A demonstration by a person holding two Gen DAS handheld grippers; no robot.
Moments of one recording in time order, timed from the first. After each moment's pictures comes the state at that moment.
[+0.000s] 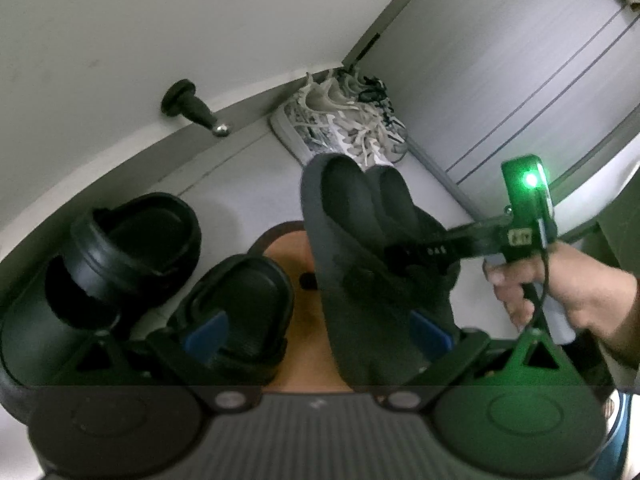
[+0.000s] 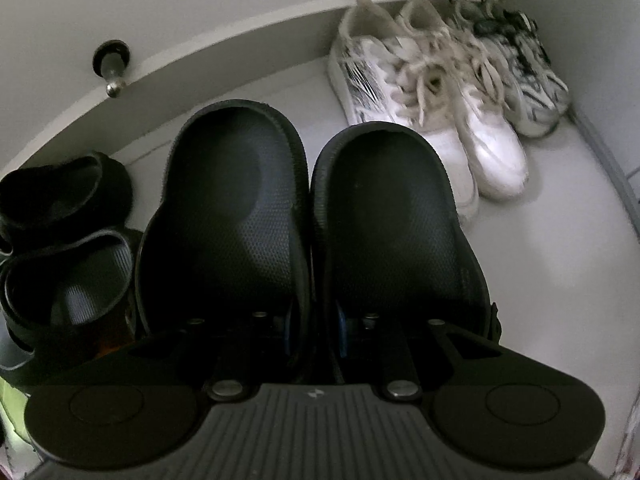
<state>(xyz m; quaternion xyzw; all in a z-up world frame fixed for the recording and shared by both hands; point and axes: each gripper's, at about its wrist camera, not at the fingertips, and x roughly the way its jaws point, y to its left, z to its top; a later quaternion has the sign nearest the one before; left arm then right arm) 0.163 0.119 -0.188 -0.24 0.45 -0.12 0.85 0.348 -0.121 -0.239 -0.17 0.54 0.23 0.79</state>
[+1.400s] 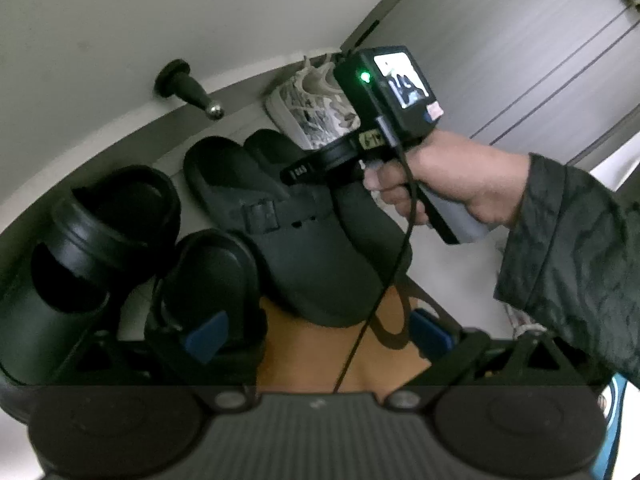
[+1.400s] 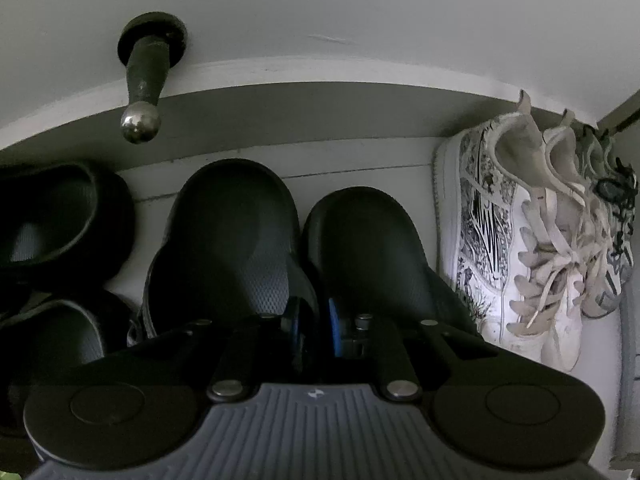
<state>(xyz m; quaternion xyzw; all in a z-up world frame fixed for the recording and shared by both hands) 0.159 0.112 -0.188 -0.25 0.47 -0.13 0.84 0.406 0.006 -0.277 -0.32 0.50 0.30 0.75</state>
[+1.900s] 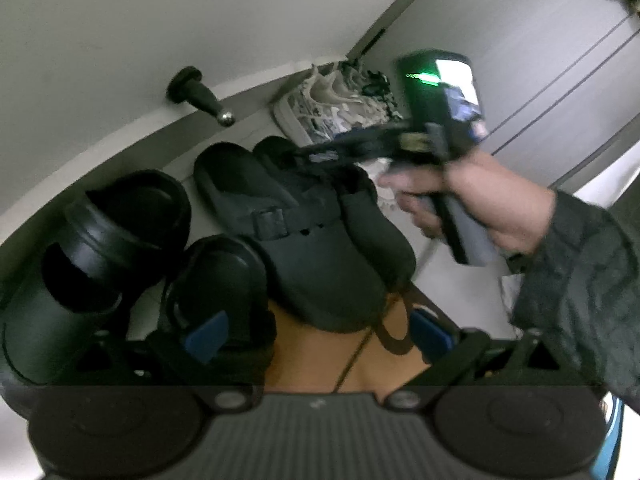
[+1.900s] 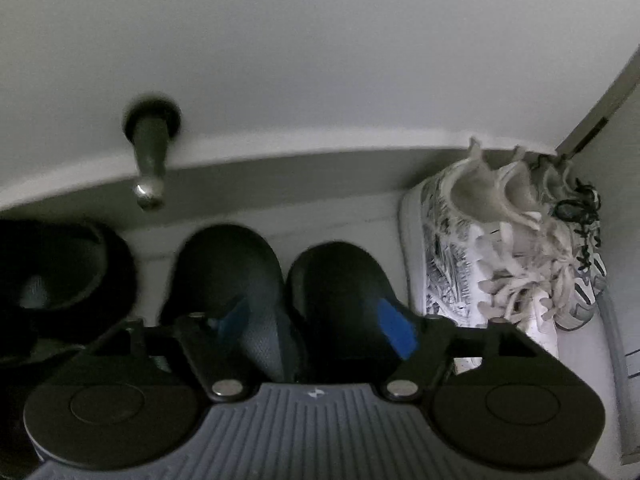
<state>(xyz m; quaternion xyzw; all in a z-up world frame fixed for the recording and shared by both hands) 0.156 0.124 -0.185 -0.26 0.46 -0.11 0.84 0.380 -0.018 -0.234 -0.26 0.42 0.30 0.82</state>
